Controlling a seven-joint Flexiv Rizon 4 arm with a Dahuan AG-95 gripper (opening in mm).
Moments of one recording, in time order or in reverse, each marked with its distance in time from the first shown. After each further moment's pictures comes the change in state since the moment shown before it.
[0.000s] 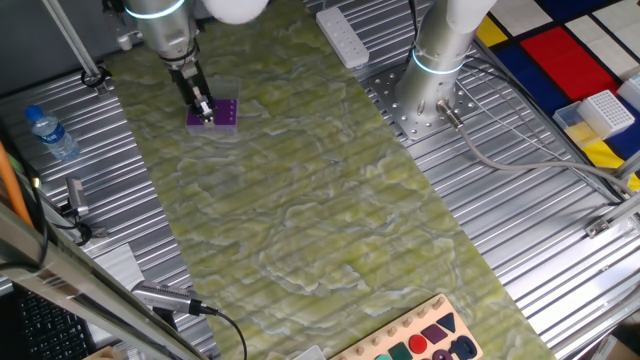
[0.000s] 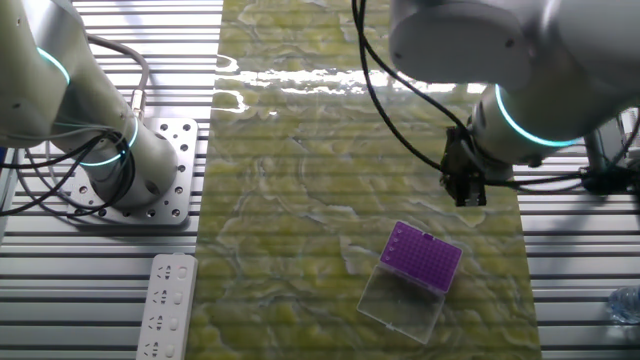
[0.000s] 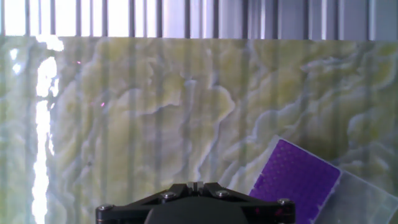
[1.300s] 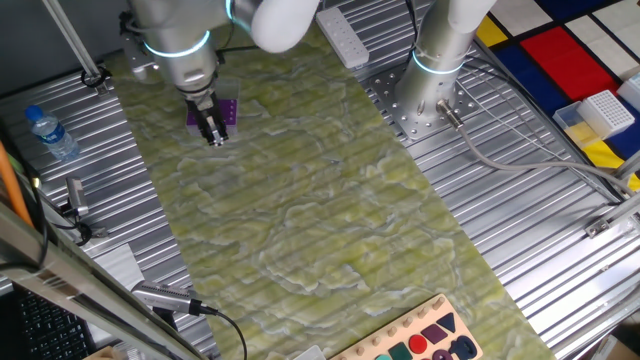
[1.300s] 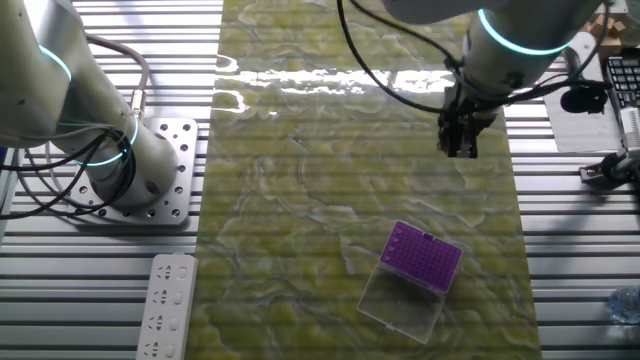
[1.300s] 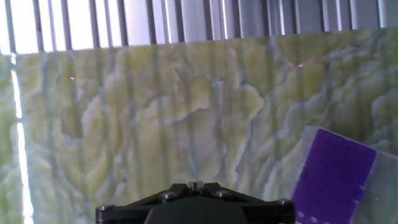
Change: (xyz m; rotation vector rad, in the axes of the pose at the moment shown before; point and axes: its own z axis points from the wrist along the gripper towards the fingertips) arm -0.012 0.067 0.004 0.087 -0.025 0.161
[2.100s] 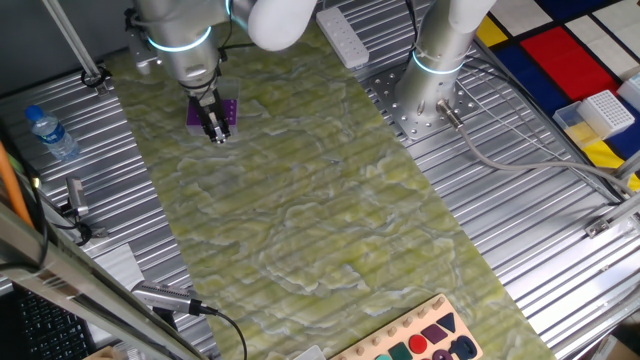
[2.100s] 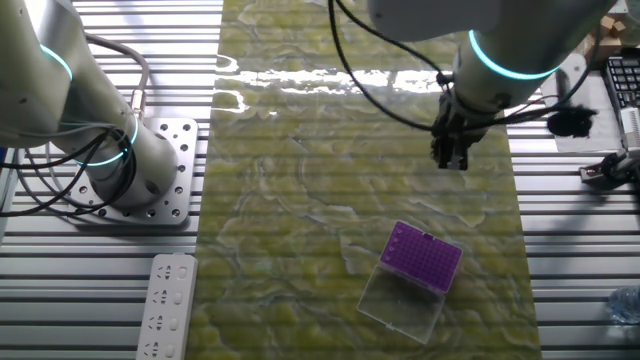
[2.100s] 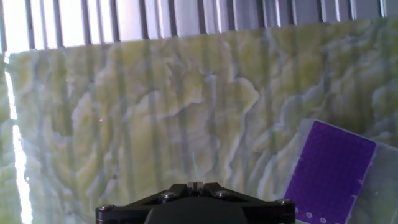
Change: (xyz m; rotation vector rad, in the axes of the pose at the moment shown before) arm 0.017 -0.021 0.014 -0.010 -0.012 0.021
